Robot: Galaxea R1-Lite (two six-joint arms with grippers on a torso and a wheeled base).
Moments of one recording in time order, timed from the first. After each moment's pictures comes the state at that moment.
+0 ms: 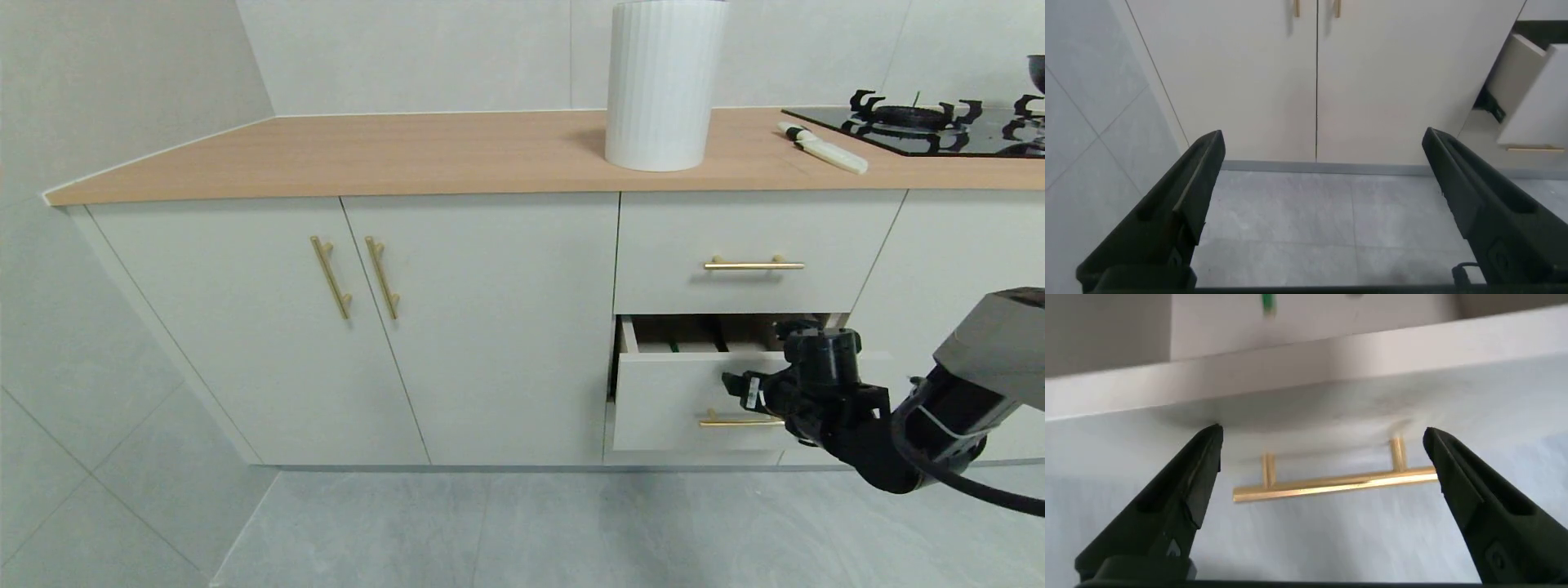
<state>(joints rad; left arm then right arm) 0.00 0.00 0.00 0.00 0.04 0.00 0.24 2.19 -0.82 -0.93 -0.30 0.28</state>
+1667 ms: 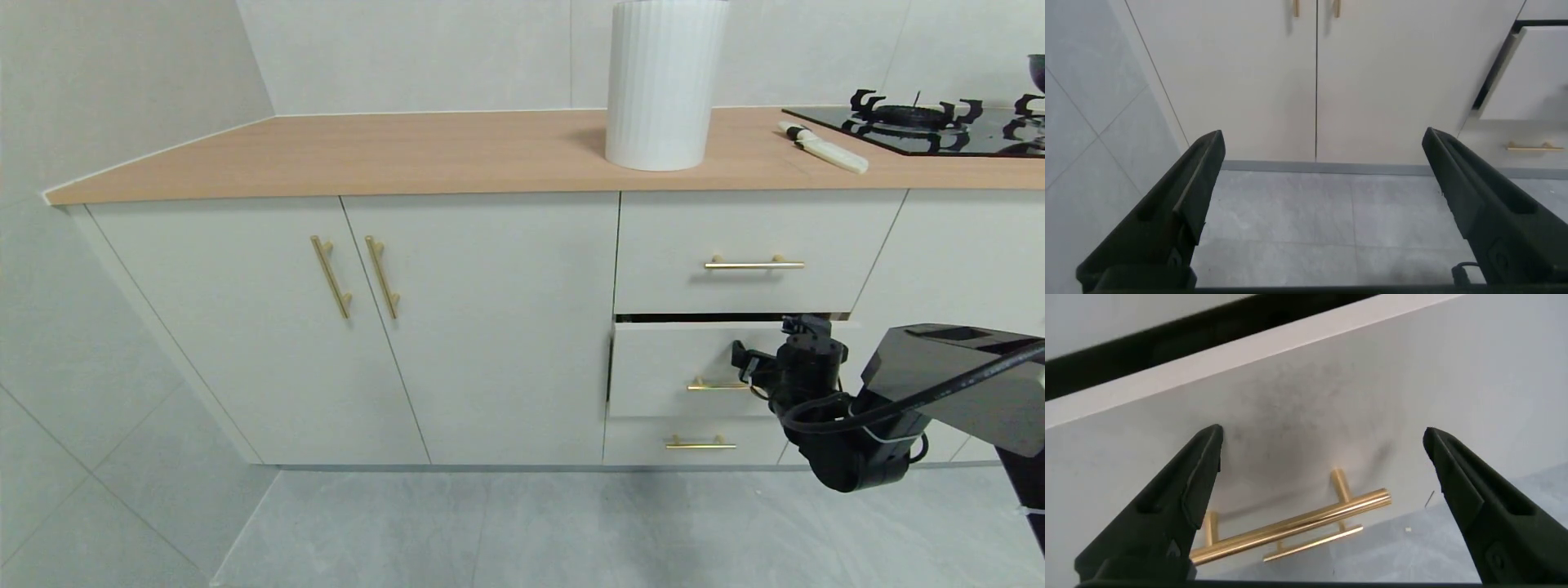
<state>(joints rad) 0.00 0.00 0.00 0.00 0.04 0.00 0.16 2.47 -1.01 -1.31 -0.44 0.27</state>
